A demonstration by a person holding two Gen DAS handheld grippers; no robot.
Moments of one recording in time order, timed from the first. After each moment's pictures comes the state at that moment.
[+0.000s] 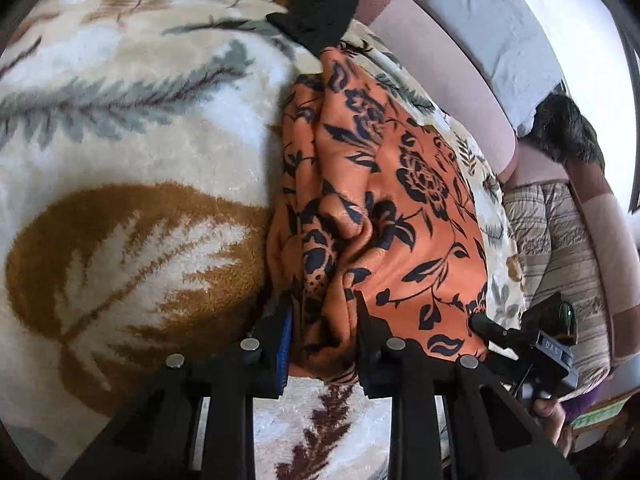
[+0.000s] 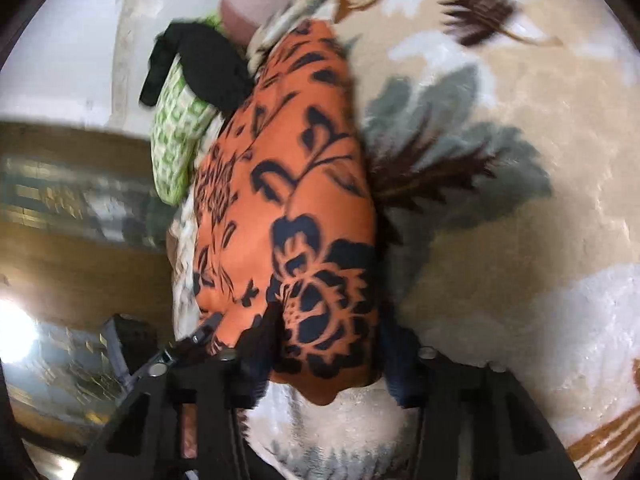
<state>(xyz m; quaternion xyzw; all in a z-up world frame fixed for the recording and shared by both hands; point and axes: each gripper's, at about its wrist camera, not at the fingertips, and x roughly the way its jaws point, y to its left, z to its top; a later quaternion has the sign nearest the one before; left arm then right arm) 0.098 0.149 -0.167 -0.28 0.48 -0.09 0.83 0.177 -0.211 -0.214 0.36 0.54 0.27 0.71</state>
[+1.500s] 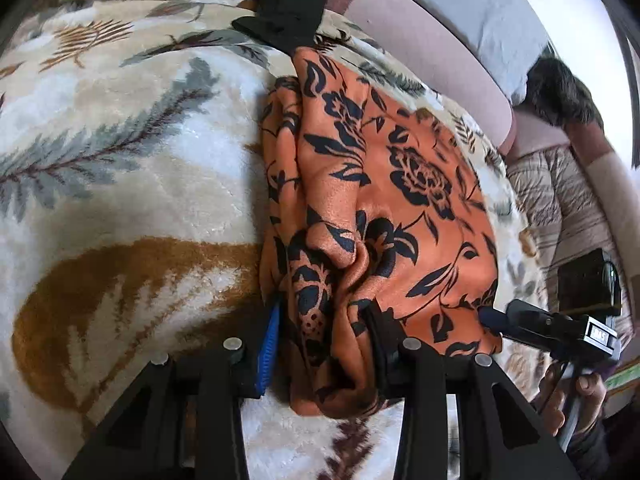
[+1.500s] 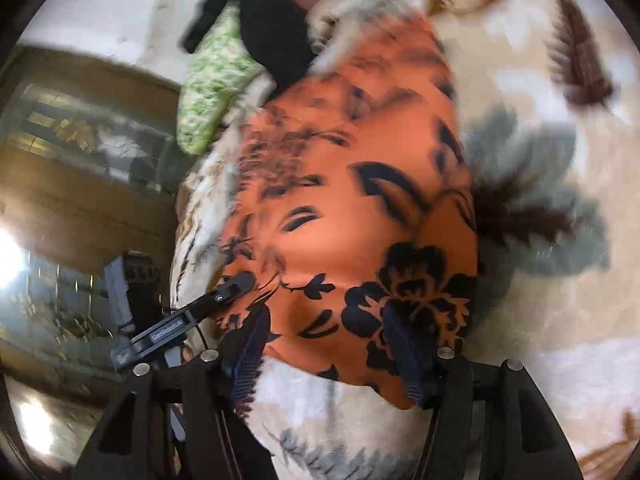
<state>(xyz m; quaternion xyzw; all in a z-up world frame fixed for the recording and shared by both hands) 0.126 0.151 -0.168 -0.23 0.49 -0.10 0.83 0.184 -0.169 -0.177 0.27 0.53 0.33 0.73</state>
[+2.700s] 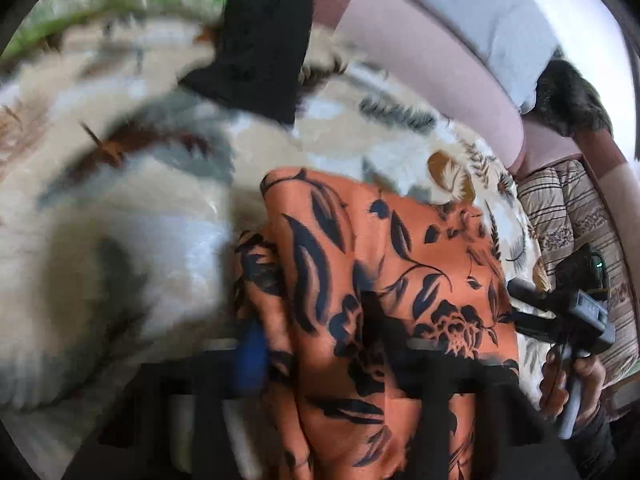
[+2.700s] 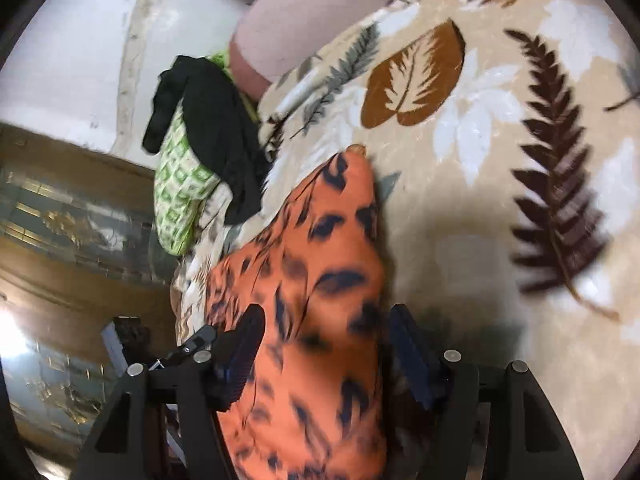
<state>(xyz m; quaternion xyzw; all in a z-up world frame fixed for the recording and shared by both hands) 0.263 0.157 -0.166 -0.21 0.50 -0.13 0.83 0.313 -0.196 -0.175 0.32 0.52 0.27 0.75</state>
